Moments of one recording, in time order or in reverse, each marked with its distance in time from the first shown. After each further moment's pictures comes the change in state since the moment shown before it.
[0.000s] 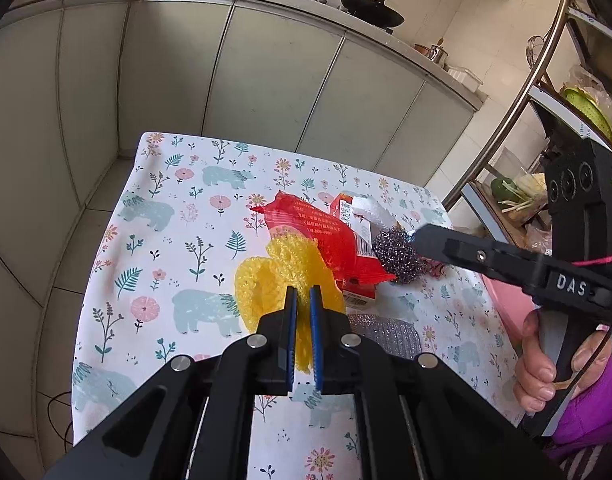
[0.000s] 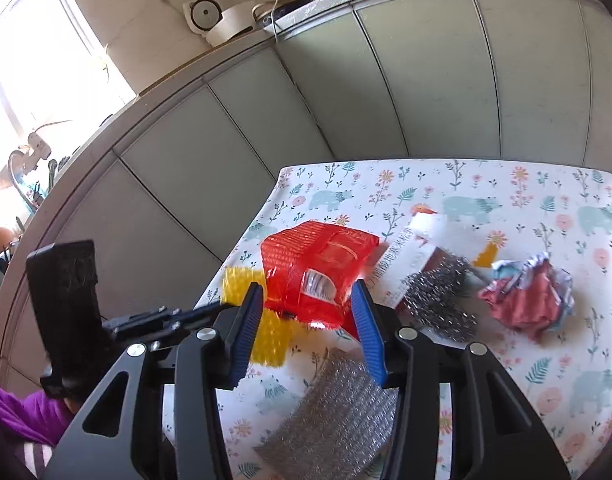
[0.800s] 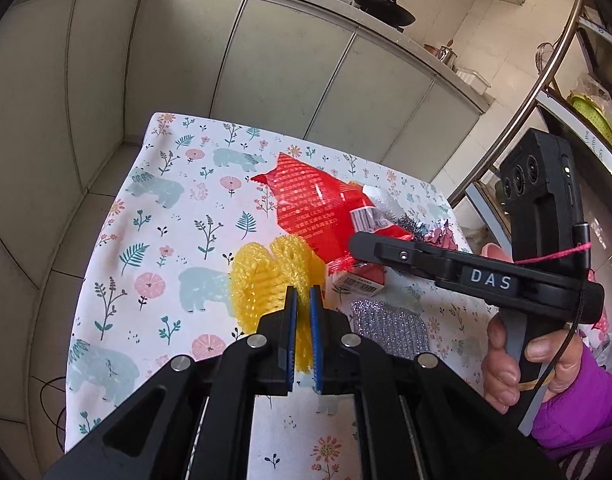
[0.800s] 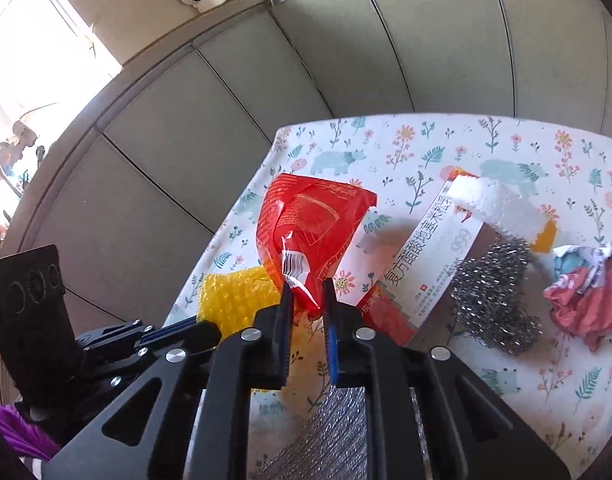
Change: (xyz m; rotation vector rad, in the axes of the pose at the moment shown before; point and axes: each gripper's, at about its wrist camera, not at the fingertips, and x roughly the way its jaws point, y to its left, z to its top) left arm -0.003 0.009 -0.010 -0.042 0.008 0.000; right arm 0.037 0.004 -0.011 0.008 0.061 0.002
